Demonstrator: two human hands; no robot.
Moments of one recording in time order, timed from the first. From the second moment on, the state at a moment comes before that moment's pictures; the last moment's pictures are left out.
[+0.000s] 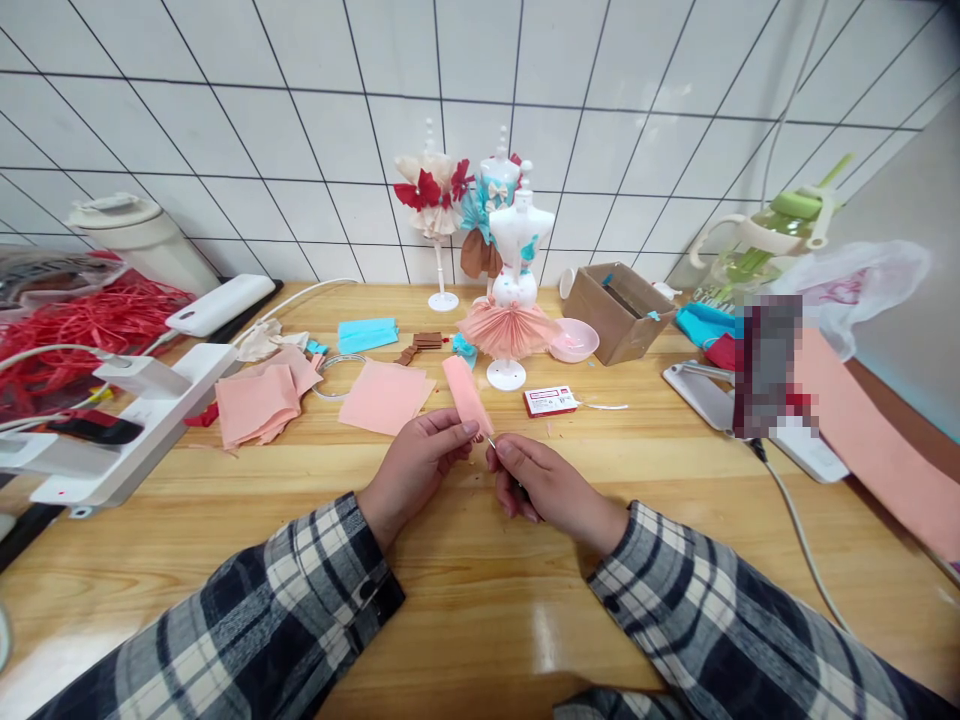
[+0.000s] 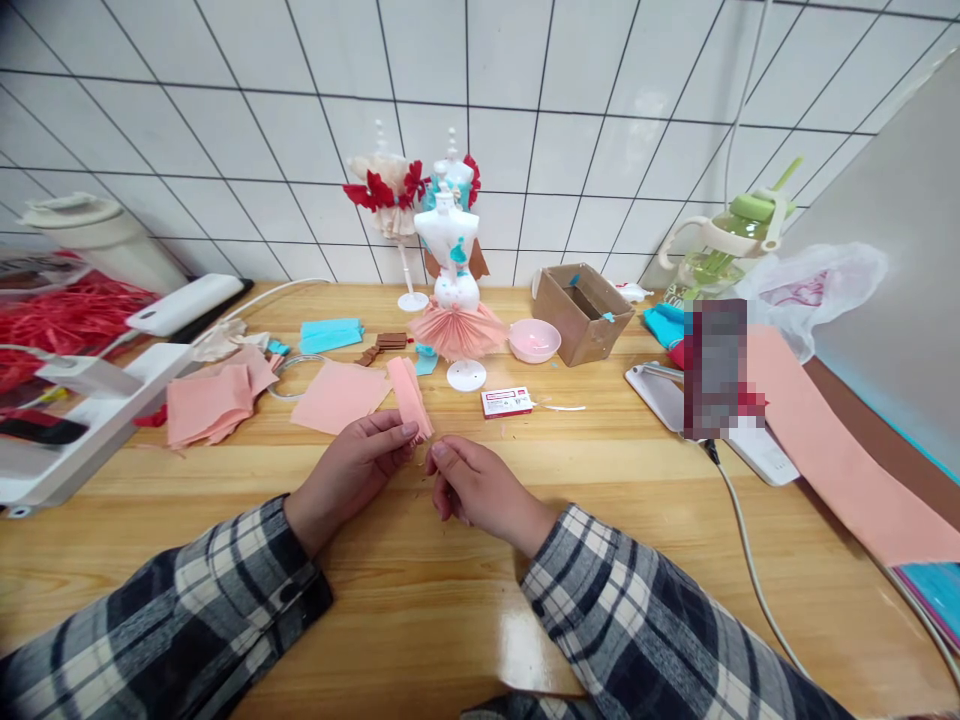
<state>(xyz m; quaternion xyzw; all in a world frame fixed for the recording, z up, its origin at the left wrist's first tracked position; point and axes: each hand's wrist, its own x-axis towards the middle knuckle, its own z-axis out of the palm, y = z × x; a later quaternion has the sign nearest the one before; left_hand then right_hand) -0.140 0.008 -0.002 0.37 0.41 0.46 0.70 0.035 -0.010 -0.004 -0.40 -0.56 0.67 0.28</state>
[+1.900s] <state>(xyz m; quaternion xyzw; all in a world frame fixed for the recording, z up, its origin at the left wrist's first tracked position) -0.135 0.005 -0.003 0.37 0.43 0.47 0.68 0.028 -0.016 -0.012 -0.45 -0.60 0.59 0.29</state>
